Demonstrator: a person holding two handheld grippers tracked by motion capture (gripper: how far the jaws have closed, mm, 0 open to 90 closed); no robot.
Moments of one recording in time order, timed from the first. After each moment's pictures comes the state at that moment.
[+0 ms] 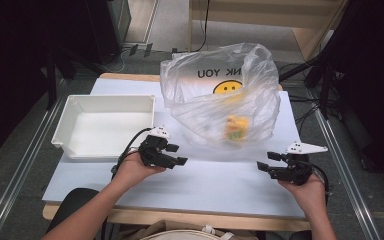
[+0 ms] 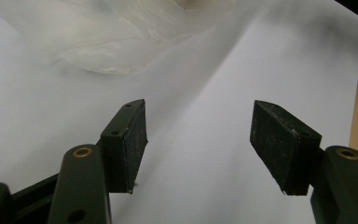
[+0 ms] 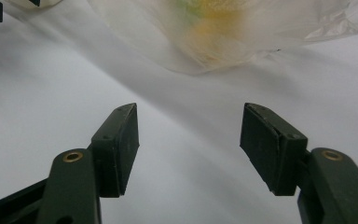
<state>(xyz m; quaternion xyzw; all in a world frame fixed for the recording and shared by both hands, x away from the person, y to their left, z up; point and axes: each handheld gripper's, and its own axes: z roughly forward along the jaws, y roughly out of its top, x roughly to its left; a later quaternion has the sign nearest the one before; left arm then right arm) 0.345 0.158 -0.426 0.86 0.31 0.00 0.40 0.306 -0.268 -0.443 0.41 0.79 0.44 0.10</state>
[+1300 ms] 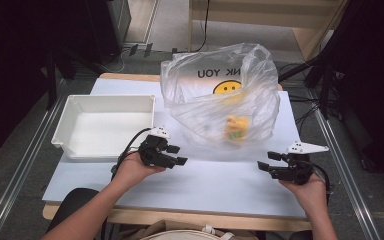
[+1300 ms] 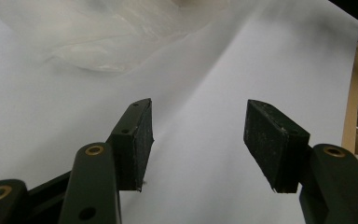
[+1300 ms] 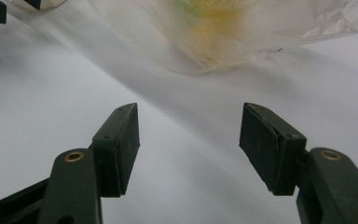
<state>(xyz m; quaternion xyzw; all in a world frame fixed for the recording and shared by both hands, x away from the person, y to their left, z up) 0.345 0.159 -0.426 0.86 0.31 -0.01 0.40 0.307 -0.271 -0.444 0.41 0.79 0.44 0.10</state>
